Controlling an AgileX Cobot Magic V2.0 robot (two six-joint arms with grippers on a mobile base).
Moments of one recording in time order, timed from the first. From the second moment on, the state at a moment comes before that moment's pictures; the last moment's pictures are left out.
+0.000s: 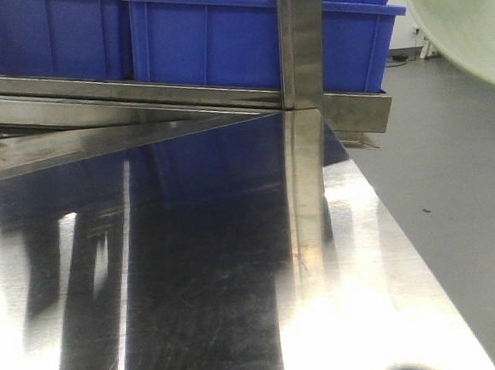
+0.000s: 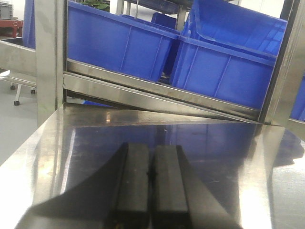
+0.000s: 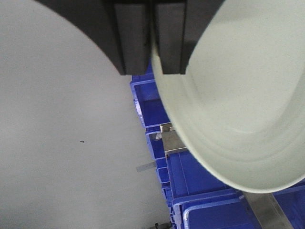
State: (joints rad) left arm -0.09 0.00 0.01 -0.03 0.03 -0.11; right arm 0.46 0.29 -0.47 -0.79 0.67 1.13
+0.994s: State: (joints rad) left arm -0.09 0.00 0.01 -0.03 0.03 -0.11; right arm 0.46 0.29 -0.47 -0.79 0.67 1.13
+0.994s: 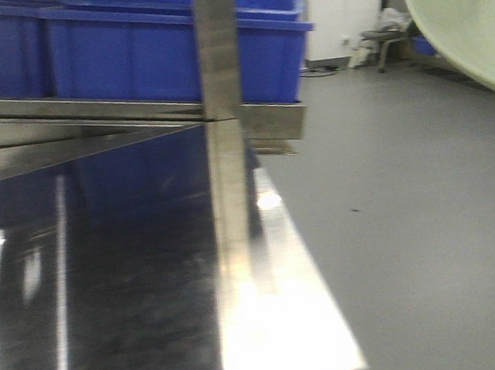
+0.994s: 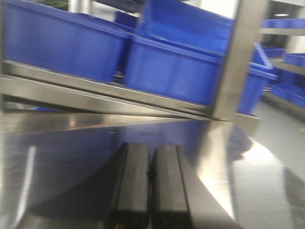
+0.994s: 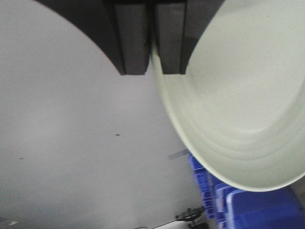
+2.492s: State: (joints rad) left arm -0.09 0.00 0.01 -0.03 0.03 -0.11; right arm 0.46 0.29 -0.47 -0.79 0.67 1.13
